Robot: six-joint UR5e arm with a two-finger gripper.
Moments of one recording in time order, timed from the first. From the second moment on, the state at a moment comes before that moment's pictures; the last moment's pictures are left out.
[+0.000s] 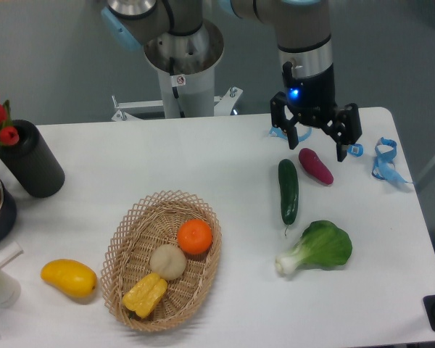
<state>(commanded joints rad) 2.66 -1.63 -1.71 -0.92 1.54 1.29</state>
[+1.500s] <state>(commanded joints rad) 2.54 -1.73 -1.72 -0.88 1.51 0.85</state>
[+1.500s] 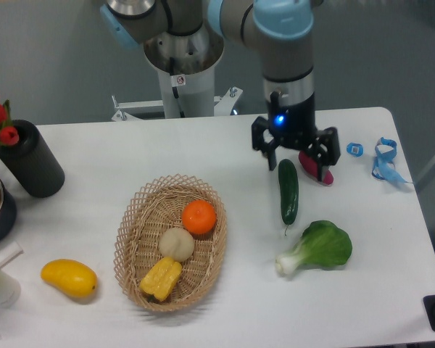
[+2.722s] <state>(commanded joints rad) 2.27 -1.98 -1.69 -0.80 1.41 0.60</state>
